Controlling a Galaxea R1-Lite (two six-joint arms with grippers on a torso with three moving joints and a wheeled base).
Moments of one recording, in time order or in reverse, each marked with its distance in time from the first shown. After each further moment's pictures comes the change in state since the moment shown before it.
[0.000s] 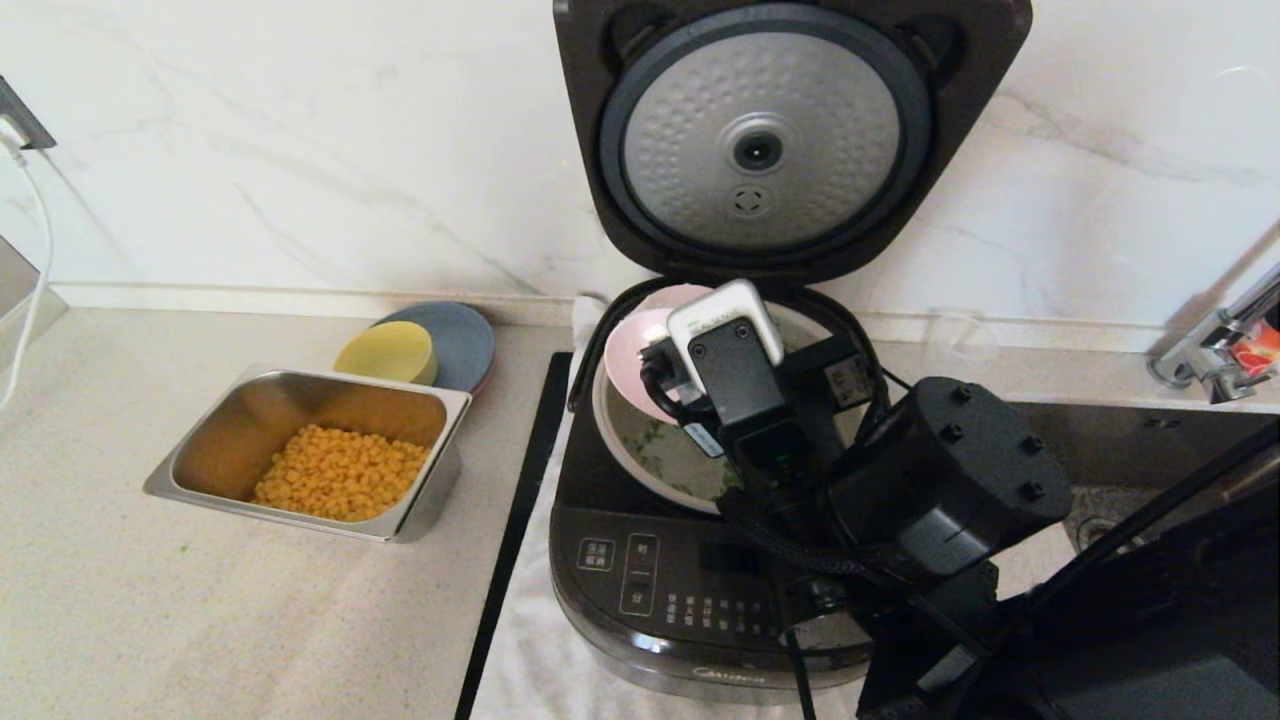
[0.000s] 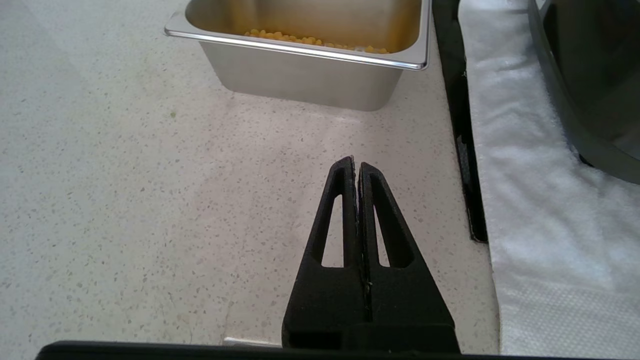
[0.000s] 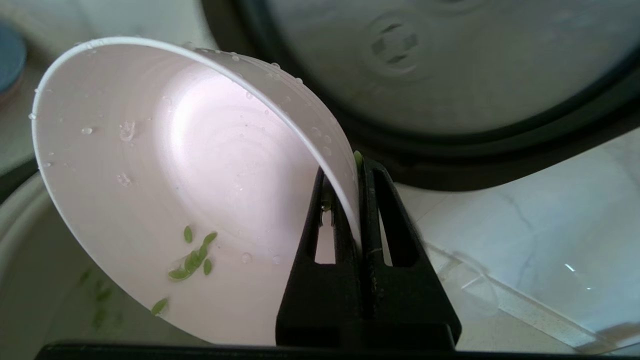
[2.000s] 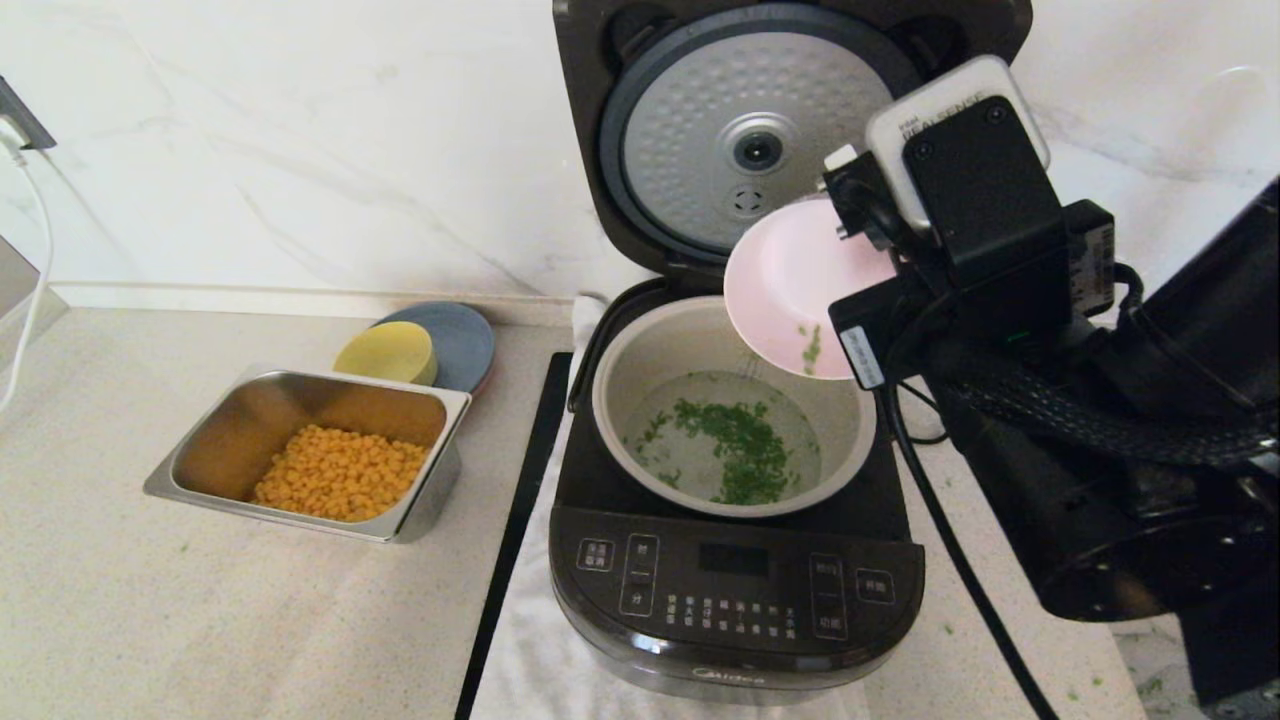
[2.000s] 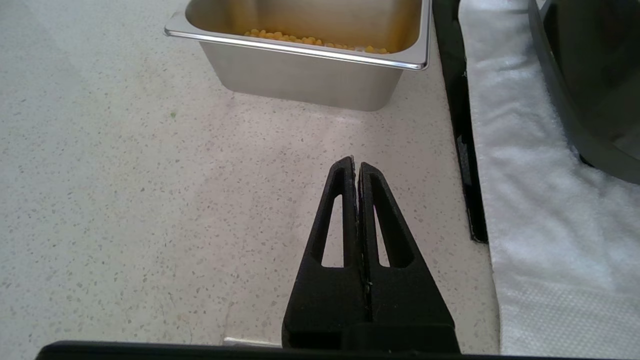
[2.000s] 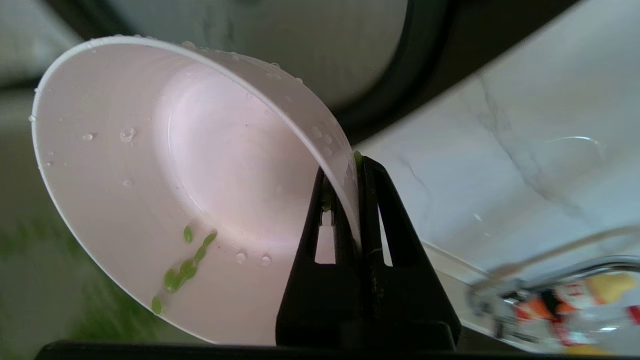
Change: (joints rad) left arm 0.000 0.000 0.000 0.000 0.000 0.000; right arm -0.003 -0.367 0.017 0.445 -0.160 0.022
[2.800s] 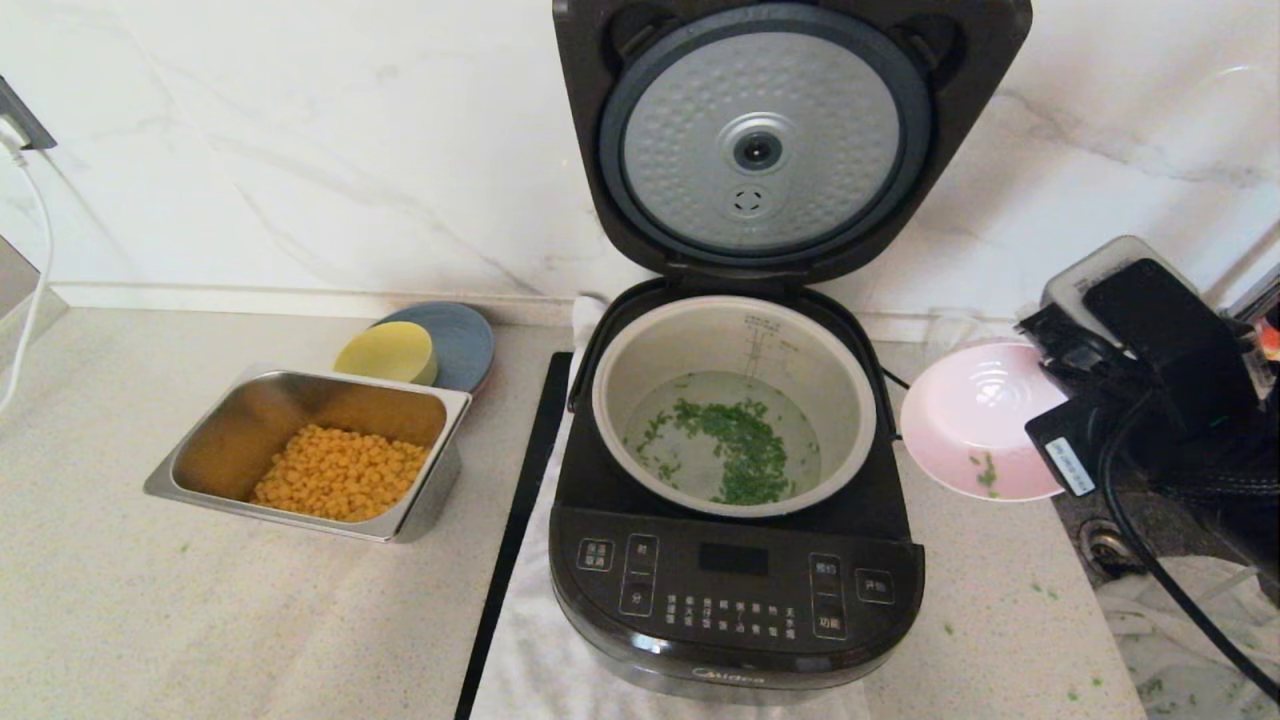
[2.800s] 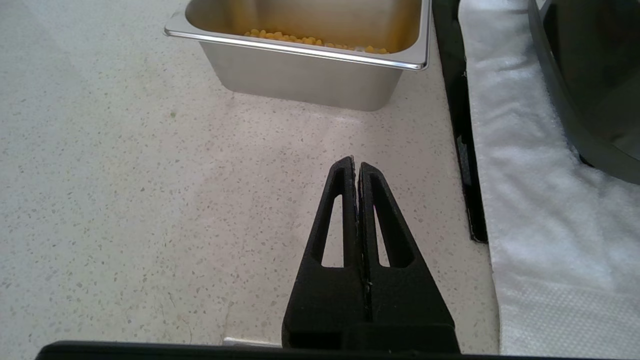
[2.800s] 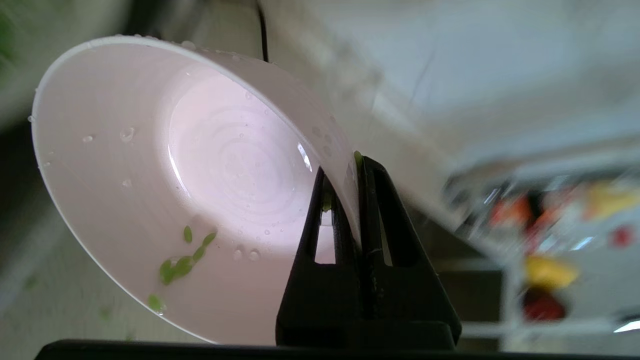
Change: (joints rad) left arm 0.000 0.000 0.000 0.000 0.000 0.000; right arm -0.375 -0.288 0.169 0.692 0.262 0.299
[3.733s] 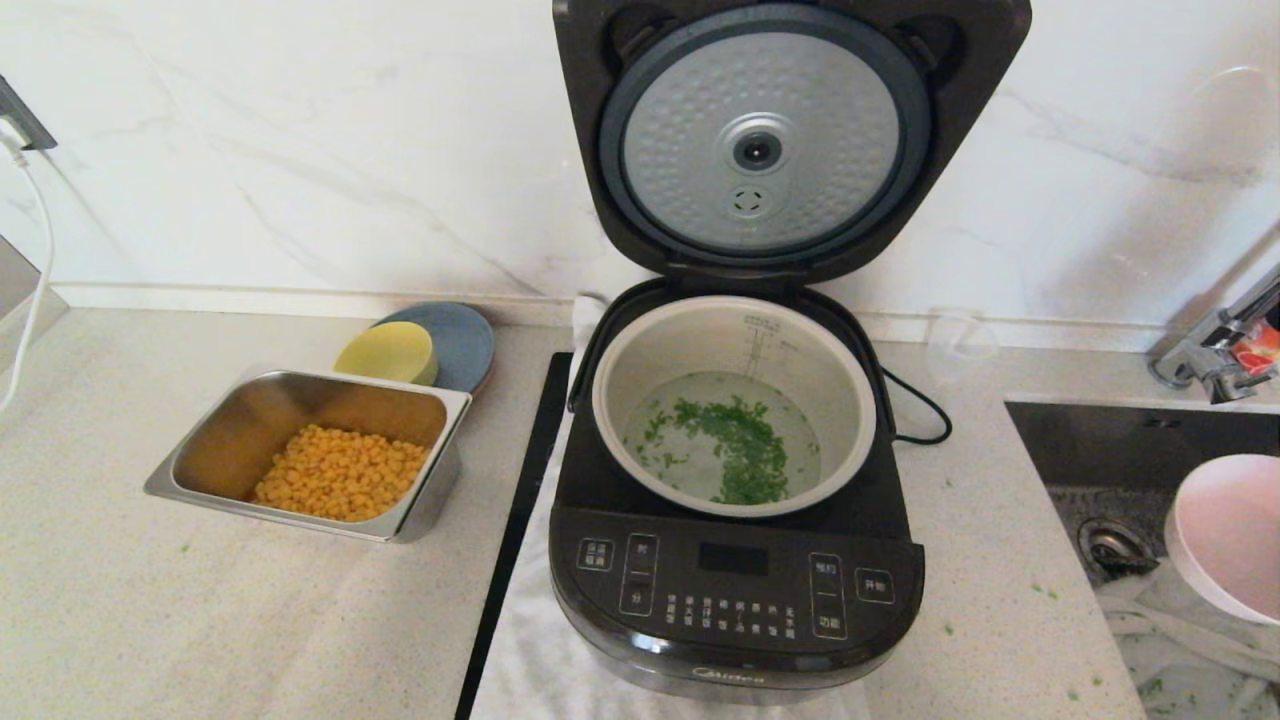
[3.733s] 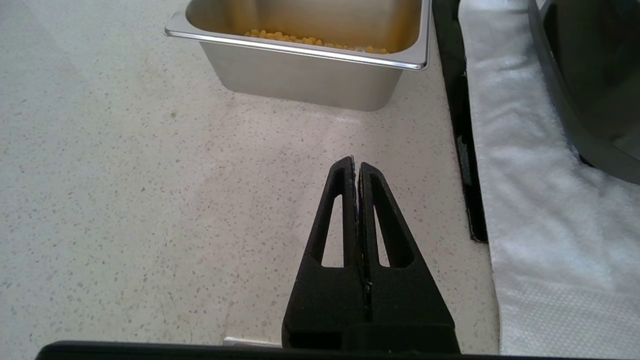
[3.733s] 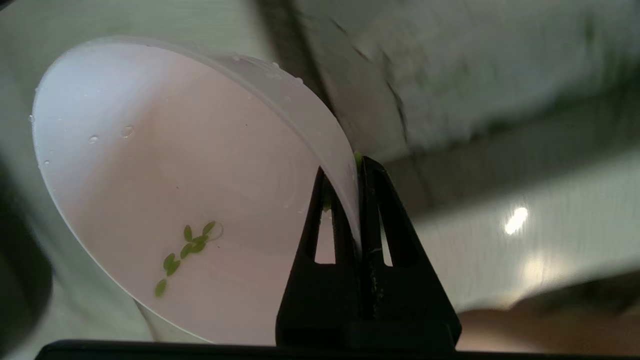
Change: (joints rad) left arm 0.000 0.000 0.000 0.000 0.000 0.001; right arm -1.185 -0.033 -0.128 0.826 0.990 0.572
